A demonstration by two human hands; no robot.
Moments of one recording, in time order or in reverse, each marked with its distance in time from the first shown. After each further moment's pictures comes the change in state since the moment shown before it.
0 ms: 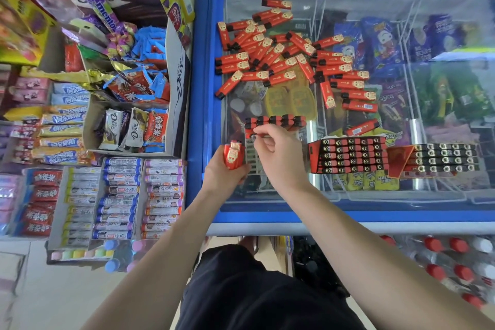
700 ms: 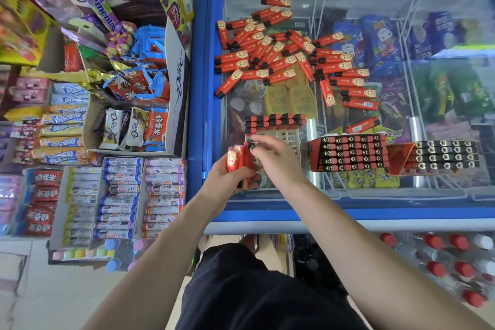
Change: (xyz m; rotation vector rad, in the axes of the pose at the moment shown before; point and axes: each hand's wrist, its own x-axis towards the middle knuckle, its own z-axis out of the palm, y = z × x) left_hand -0.018 0.005 -0.005 -0.400 -0.276 -0.089; right_hand -0.008 -0.012 -0.009 0.364 -0.244 0.485
